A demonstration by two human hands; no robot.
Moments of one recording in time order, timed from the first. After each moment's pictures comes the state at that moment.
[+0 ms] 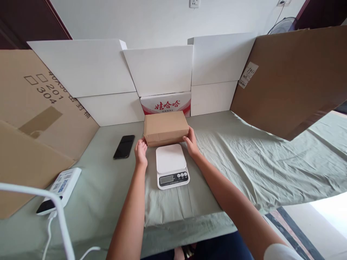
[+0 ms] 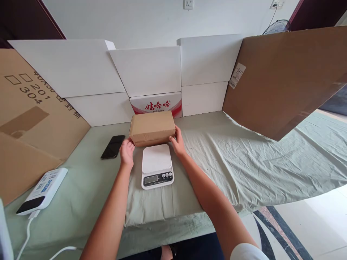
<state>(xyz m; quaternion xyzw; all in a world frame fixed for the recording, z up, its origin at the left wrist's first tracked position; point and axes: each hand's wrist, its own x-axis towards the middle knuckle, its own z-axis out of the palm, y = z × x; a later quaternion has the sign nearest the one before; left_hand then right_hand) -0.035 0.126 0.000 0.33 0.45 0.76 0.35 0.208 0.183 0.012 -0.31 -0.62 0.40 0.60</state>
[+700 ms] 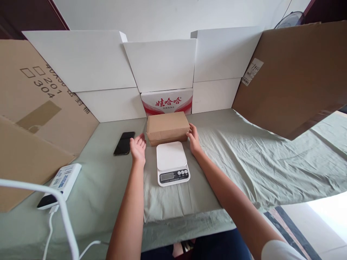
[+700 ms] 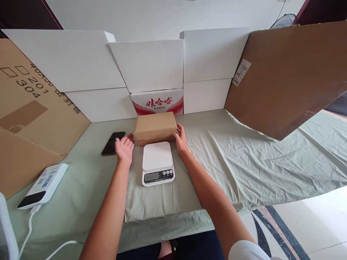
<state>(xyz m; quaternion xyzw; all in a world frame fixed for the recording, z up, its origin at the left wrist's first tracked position) -0.048 0.124 0.006 0.27 0.44 0.75 0.41 0.213 0.191 0.008 -0.35 -0.56 0.44 0.61</state>
